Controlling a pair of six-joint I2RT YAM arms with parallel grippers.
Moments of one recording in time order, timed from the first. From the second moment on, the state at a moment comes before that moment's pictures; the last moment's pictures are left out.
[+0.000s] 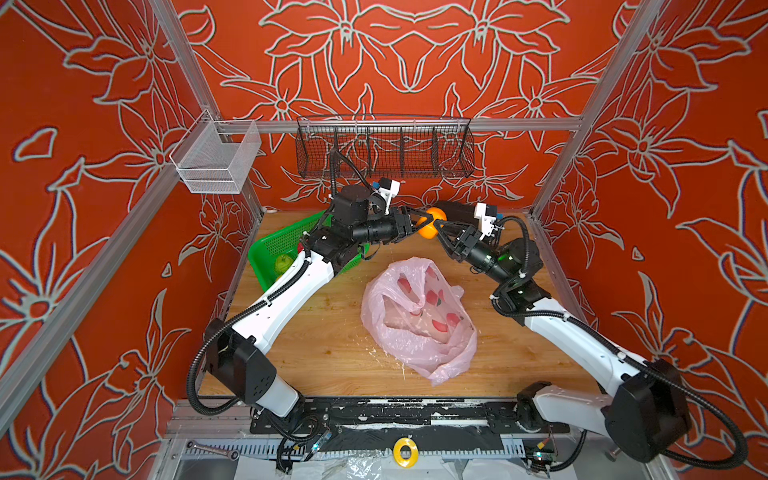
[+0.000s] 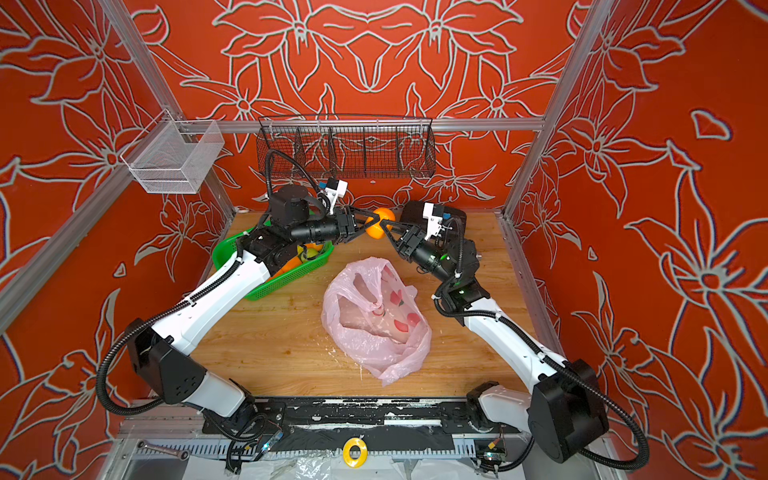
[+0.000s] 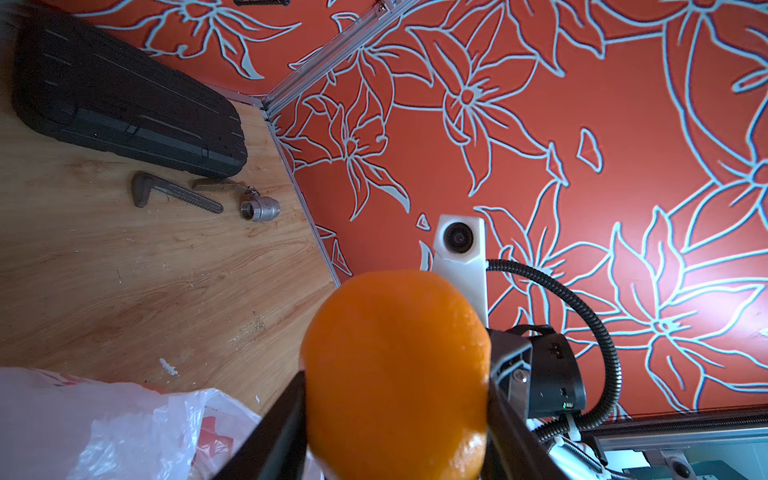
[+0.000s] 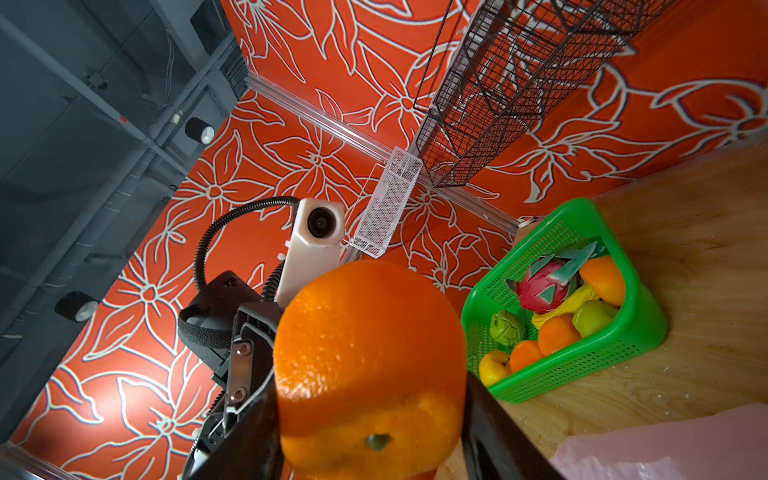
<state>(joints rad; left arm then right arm) -0.49 1.54 1.55 -0.21 0.66 -0.89 0.42 1.20 0.86 0.59 -0.50 1.24</state>
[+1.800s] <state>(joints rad) 0.00 1.55 1.34 -0.68 -0.26 -0.40 0.43 0.90 0.81 0.13 -0.33 0.90</state>
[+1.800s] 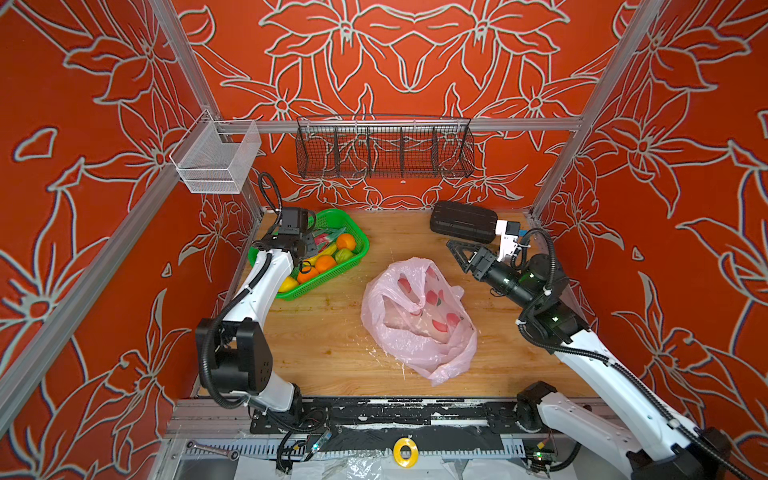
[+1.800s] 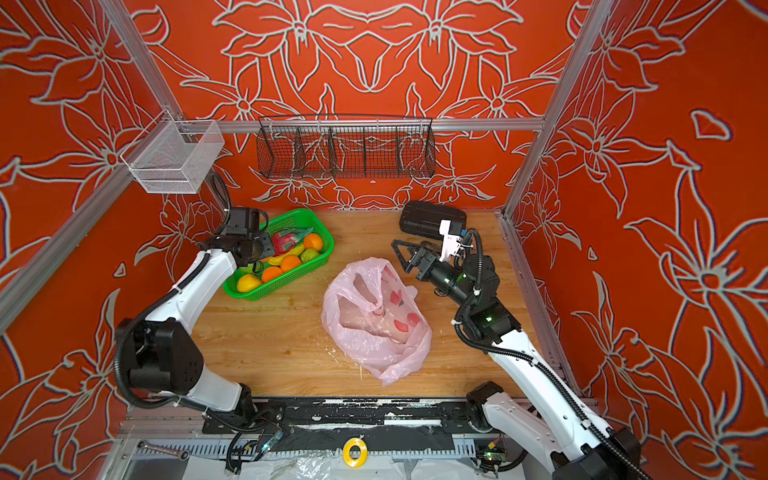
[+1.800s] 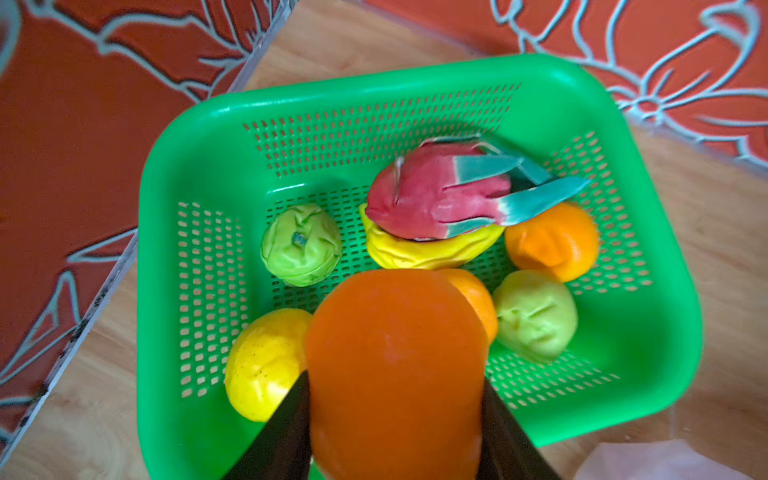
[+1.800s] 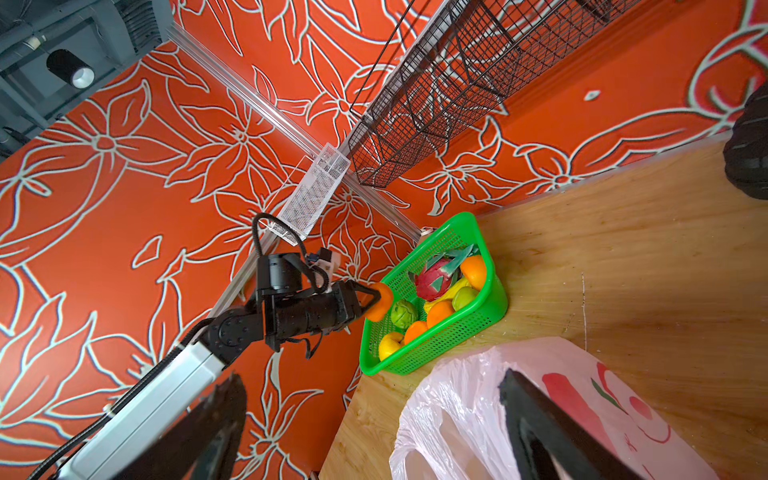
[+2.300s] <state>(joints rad) 0.05 1.84 1.44 -0.71 -0.27 -0.36 0.43 0.84 0.78 0.07 -0.30 0.86</state>
